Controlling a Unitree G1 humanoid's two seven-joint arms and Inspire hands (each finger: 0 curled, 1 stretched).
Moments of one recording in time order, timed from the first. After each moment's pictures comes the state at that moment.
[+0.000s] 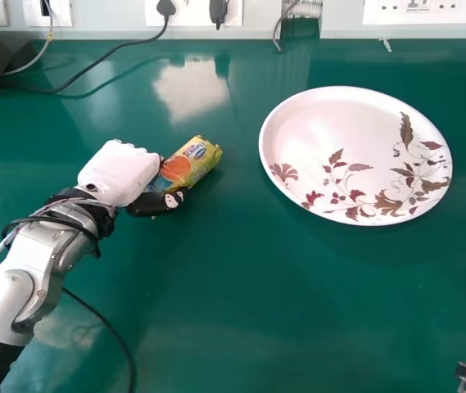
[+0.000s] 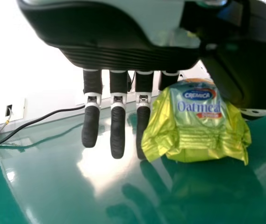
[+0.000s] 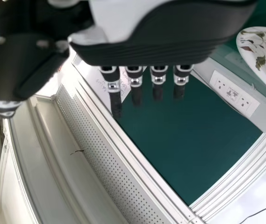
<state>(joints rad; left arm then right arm) -0.37 0.66 -0.29 -0.14 1.12 0.05 -0.43 0.45 0.09 -0.18 -0.50 0.91 -0.48 0.21</state>
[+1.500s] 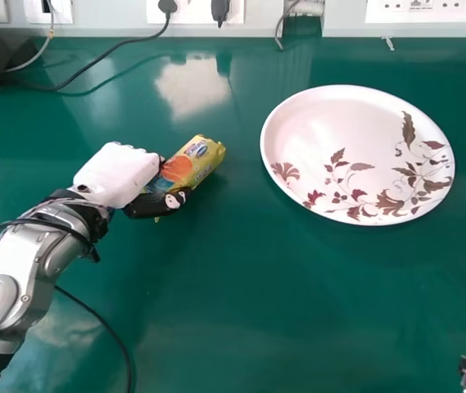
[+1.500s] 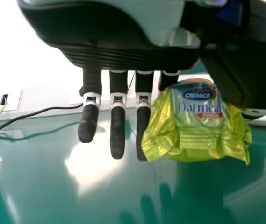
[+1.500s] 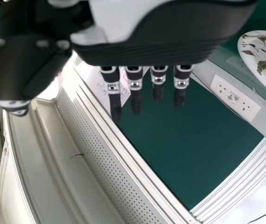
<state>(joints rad) -0.33 0.68 -0.21 -0.24 0.96 0.04 -0.45 0.42 0.09 -0.20 -0.49 0.92 -0.48 0.19</state>
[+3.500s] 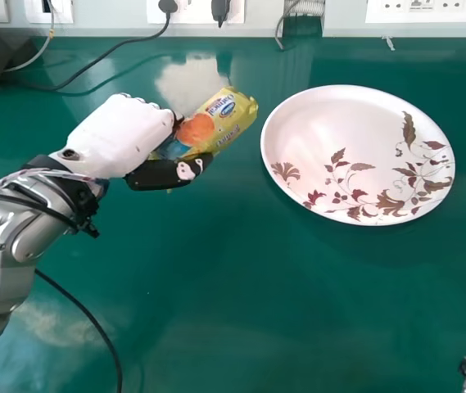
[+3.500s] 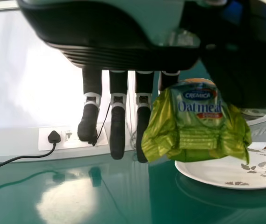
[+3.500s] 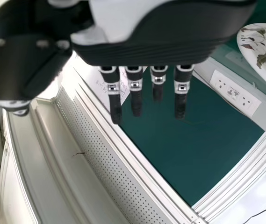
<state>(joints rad) -0.42 0.69 -0.14 -0.39 0.86 -0.03 -0.52 0.43 0.09 -0.18 -0.52 0.92 -0.47 0.18</state>
